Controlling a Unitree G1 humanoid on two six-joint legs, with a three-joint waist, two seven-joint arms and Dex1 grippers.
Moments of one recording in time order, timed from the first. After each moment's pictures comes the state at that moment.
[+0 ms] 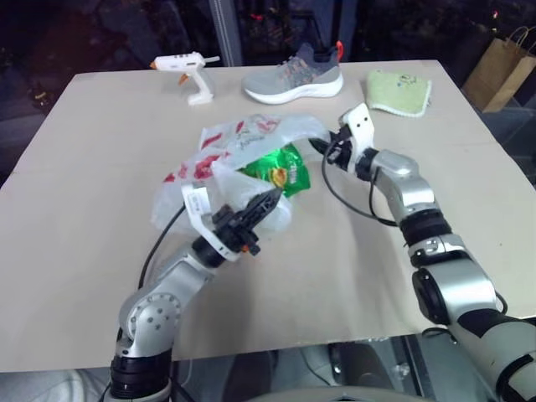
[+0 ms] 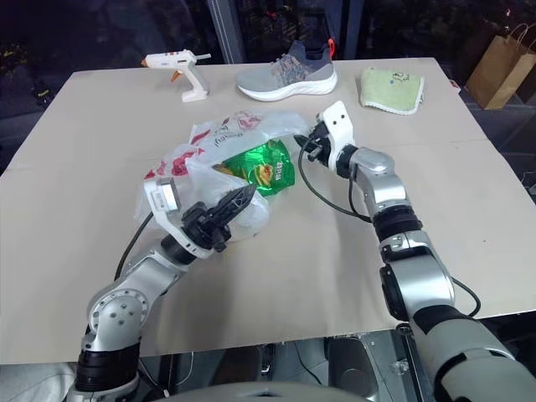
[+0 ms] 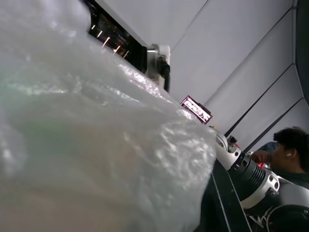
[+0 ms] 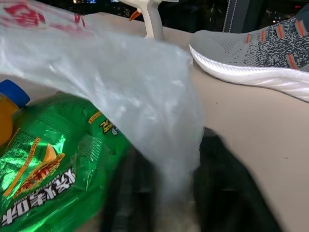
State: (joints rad) left arm -0.08 0.32 0.13 -0.43 -1.08 0.58 -0.54; right arm -0.95 -0.21 0.04 0.71 0.20 0.10 0.71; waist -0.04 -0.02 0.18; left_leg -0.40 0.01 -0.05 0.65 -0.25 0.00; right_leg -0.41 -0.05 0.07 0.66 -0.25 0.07
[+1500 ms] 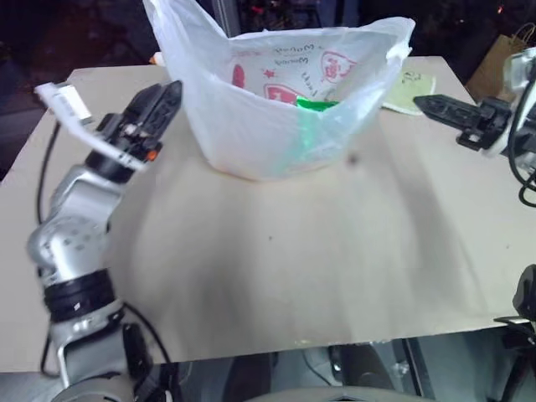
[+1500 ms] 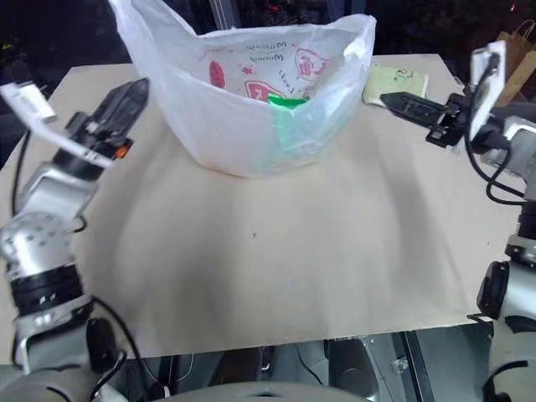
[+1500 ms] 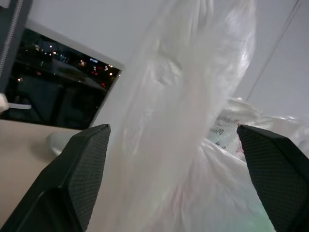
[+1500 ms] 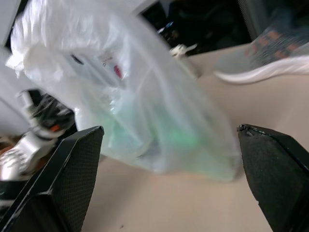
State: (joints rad) left arm -0.32 0.65 0.56 -0.18 -1.08 0.62 -0.57; right arm -0.76 -0.79 -0.37 0.22 0.86 1.05 0.94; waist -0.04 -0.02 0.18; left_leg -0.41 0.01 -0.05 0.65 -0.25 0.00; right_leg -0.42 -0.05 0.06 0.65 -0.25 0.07
